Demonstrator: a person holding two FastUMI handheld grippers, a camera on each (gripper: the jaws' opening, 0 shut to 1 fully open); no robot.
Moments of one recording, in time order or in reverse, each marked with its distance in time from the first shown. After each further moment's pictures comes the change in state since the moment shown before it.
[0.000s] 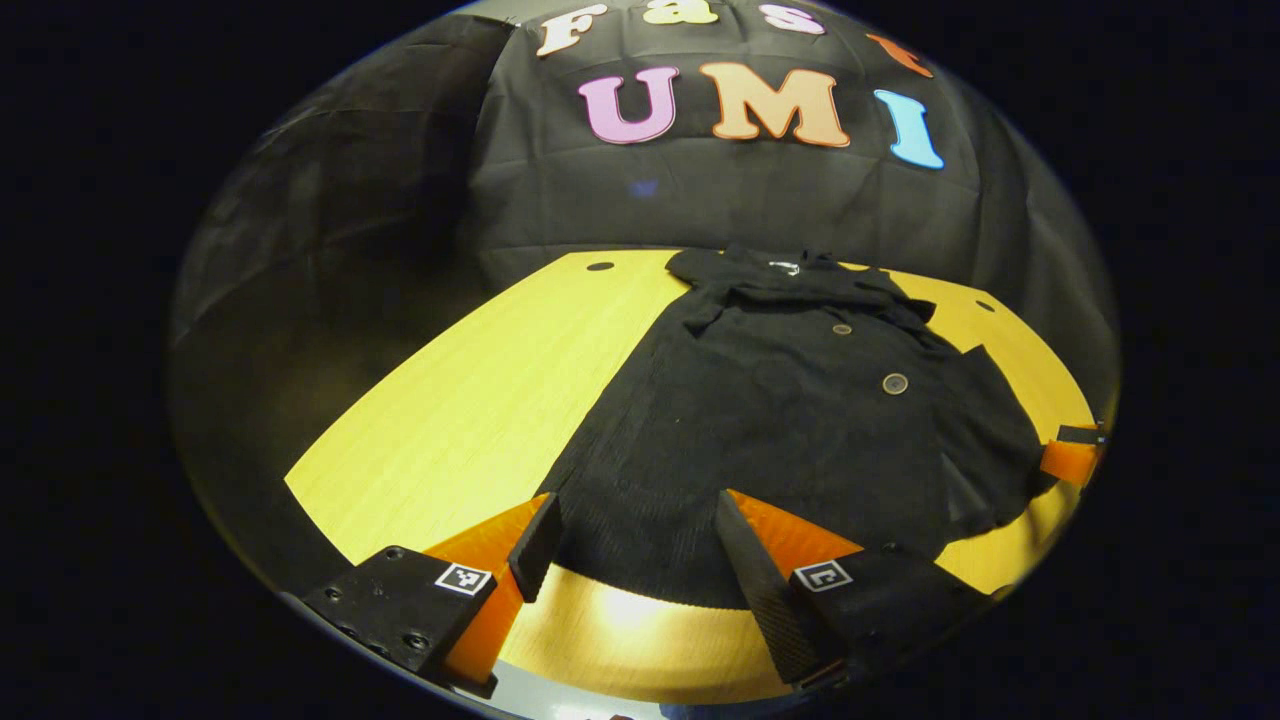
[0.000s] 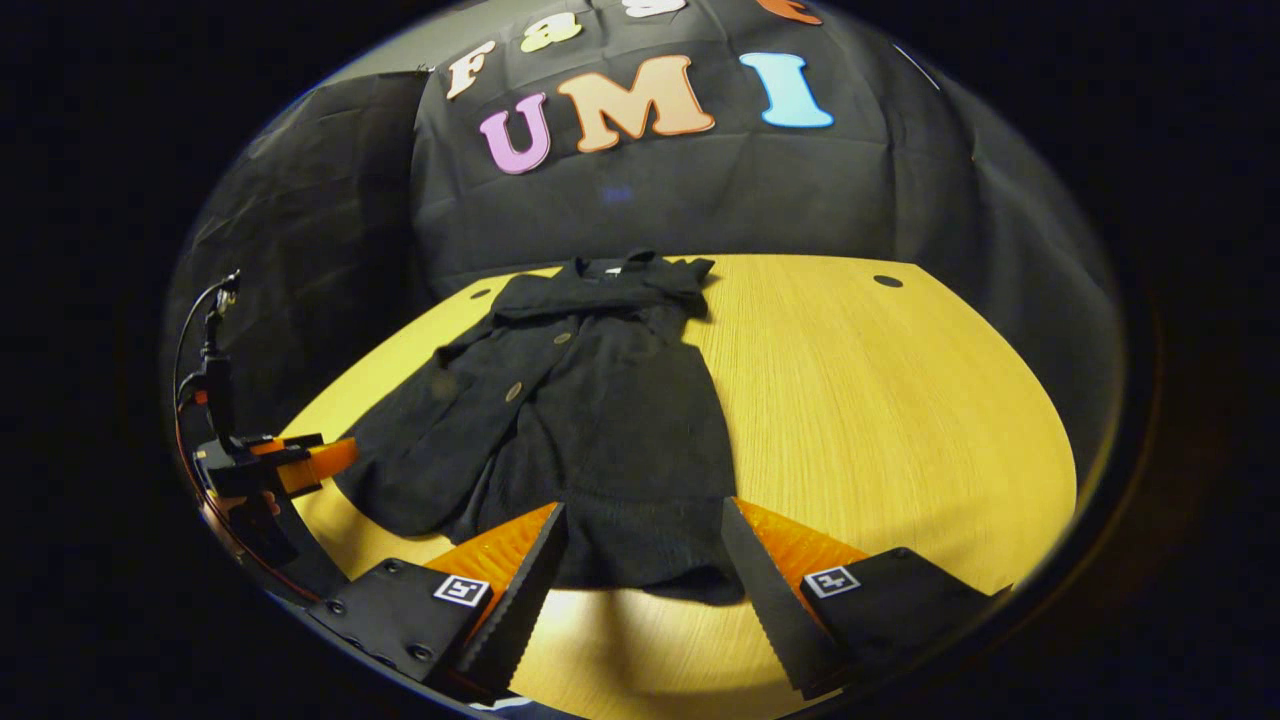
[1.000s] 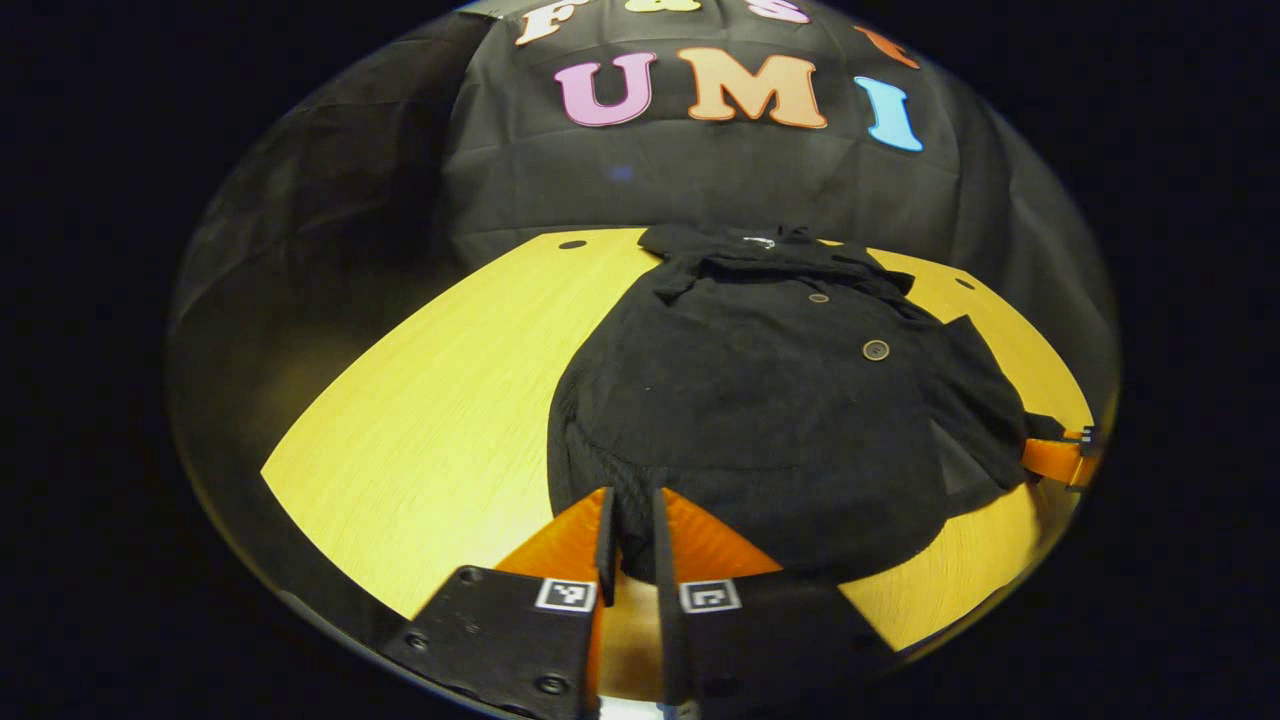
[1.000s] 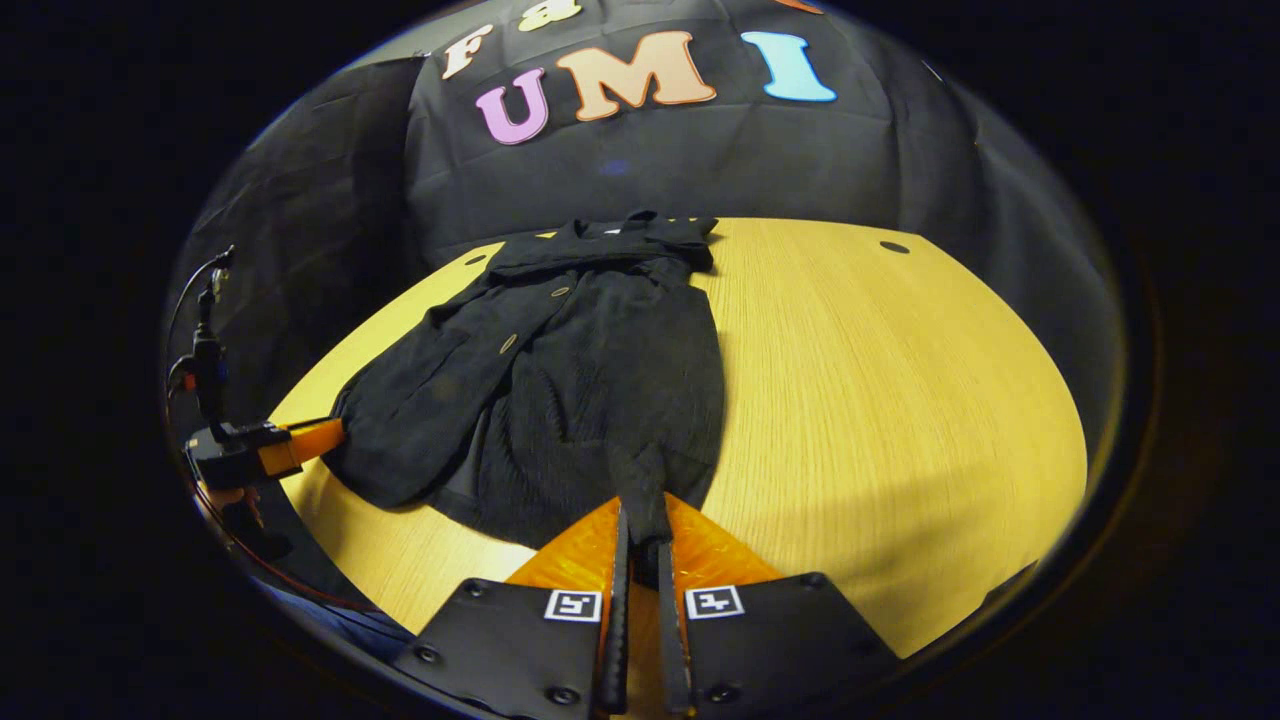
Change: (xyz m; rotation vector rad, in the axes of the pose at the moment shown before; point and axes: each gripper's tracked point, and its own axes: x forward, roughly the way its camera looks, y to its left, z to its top) left arm -0.003 -0.021 -0.012 0.026 0.035 -0.071; right arm 0.007 0.007 -0.023 0.022 0.069 -0.005
